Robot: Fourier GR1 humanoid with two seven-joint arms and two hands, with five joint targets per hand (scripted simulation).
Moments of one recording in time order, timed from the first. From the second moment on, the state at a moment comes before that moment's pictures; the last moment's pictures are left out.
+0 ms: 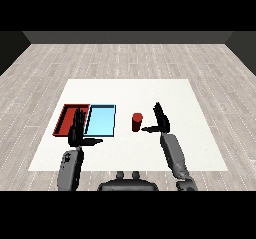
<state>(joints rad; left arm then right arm) -0.03 0.03 0.05 -1.60 0.08 -0.06 -0.39 -0.39 -0.02 -0.08 -1.02 -0.11 0.08 -0.39</state>
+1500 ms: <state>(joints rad) -0.03 0.04 0.06 -1.61 0.09 -0.05 -0.40 -0.65 0.00 0.11 -0.50 -0.38 0.04 -0.62</state>
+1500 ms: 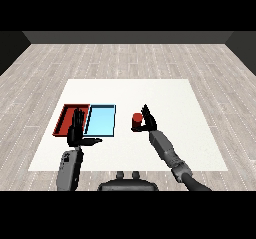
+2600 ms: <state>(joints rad) 0.00 0.05 0.06 -1.64 0.10 -0.05 -0.40 -0.77 0.00 0.35 -0.34 -0.64 -0.05 -0.65</state>
